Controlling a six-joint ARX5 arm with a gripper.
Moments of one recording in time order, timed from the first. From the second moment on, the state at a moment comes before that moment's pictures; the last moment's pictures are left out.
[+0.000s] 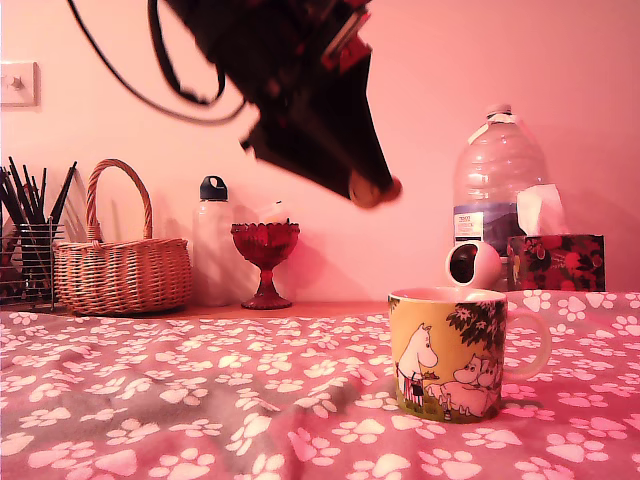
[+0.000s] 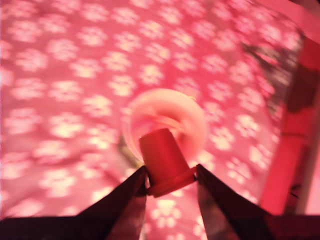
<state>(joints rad) -0.77 1.66 1.29 -0.56 0.38 0.13</state>
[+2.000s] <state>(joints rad) -0.84 1.73 1.08 -0.13 0.30 0.16</state>
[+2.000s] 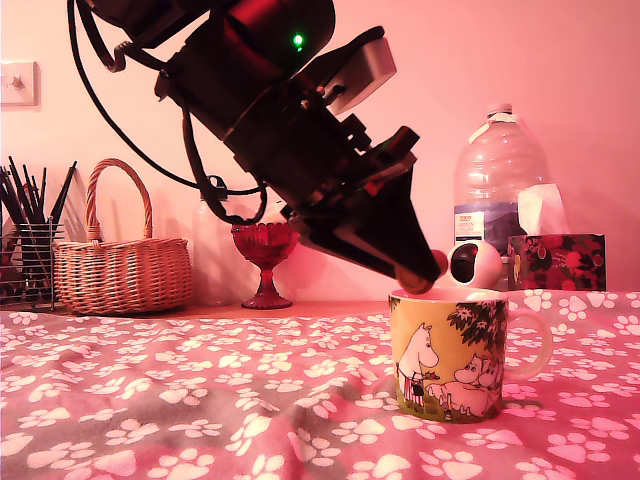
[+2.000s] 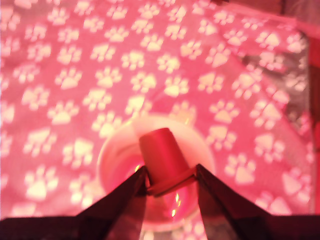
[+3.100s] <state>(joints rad) -0.88 1.79 1.16 -0.20 0.24 0.16</state>
